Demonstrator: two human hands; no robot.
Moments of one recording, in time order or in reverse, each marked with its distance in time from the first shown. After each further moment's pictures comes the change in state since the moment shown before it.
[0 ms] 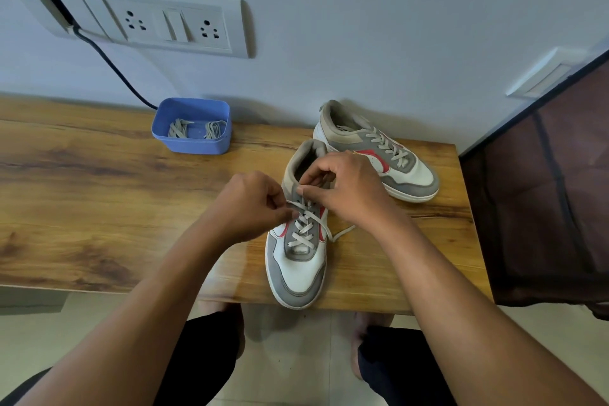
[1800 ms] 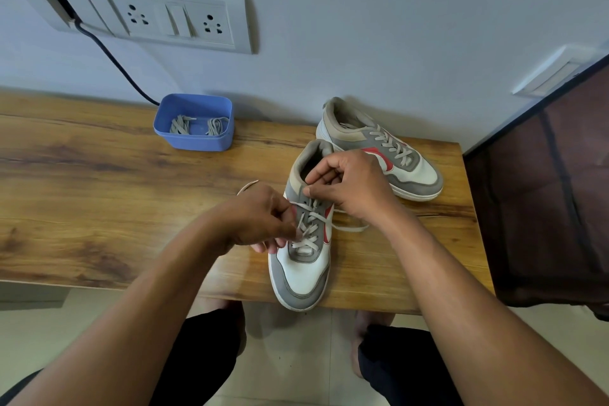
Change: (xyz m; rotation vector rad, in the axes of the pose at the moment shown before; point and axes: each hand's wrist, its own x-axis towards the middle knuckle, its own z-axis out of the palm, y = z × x) left_hand -0.006 0.004 0.002 -0.314 -0.369 -0.213; right_hand 0.002 0.005 0.001 0.245 -0.049 0.166
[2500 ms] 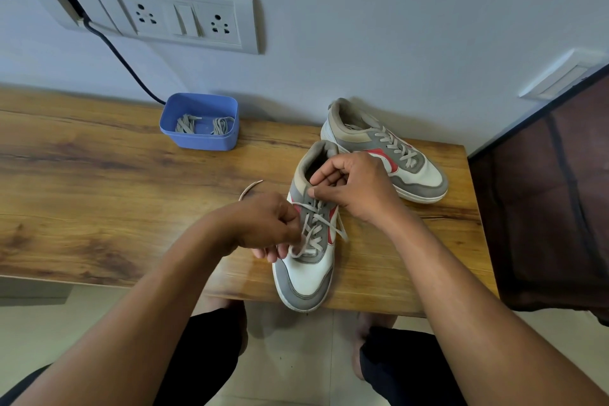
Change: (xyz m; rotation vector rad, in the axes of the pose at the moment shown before) left_hand -0.003 0.002 0.001 0.089 -0.093 -0.006; right_hand -0.002 -0.001 0.001 0.015 0.006 0.007
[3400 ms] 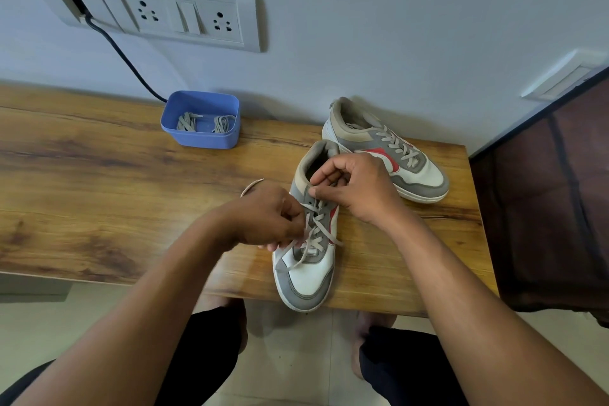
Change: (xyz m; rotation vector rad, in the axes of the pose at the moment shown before) left_hand 0.002 -0.002 -0.004 0.046 0.051 0.144; right_hand 0.000 0.002 0.001 0.012 -0.018 -0.026
